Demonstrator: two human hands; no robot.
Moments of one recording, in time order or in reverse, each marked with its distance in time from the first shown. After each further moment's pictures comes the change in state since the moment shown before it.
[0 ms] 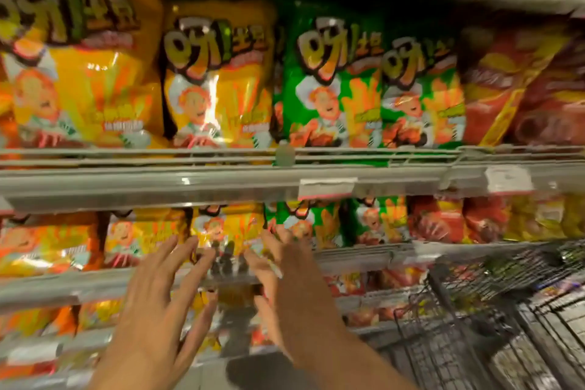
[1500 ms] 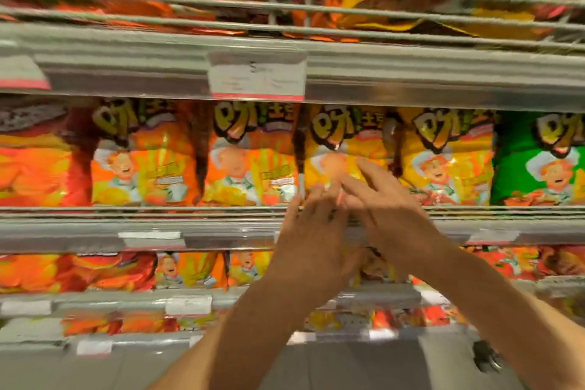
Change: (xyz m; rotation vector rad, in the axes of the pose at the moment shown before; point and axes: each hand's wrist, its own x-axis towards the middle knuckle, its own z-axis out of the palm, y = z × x) left_hand -0.051 -0.193 0.033 0.023 -0.387 0.043; right_hand 0.150 -0.146 0.142 -0.015 0.165 0.062
